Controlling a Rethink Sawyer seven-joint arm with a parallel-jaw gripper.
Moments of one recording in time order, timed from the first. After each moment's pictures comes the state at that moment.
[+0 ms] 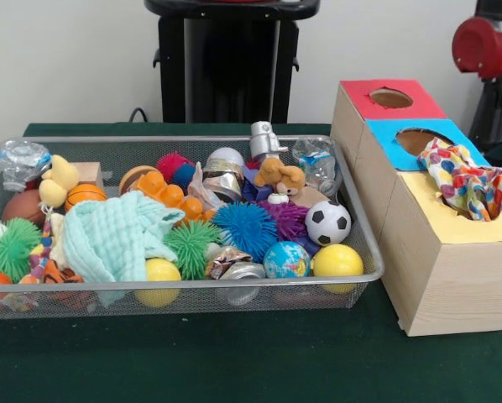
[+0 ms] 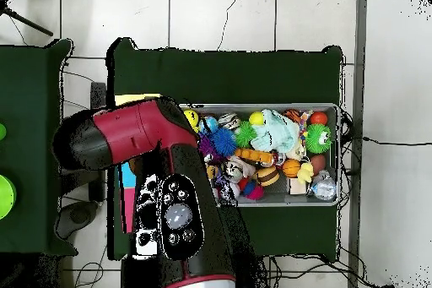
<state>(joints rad) 0.00 -0.74 0.18 1.45 -0.28 0.68 1.64</state>
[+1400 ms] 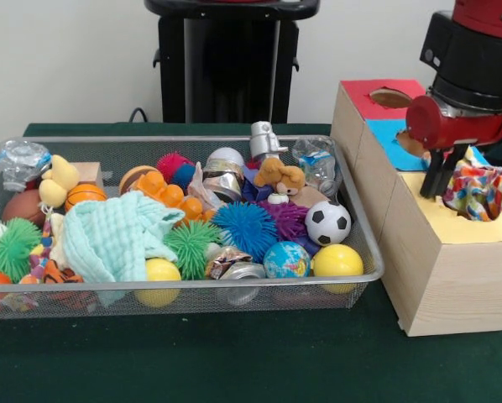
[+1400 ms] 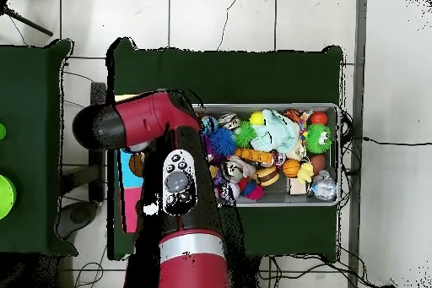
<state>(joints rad) 0.06 -0.54 0.07 1.30 -0.25 0.78 1.64</state>
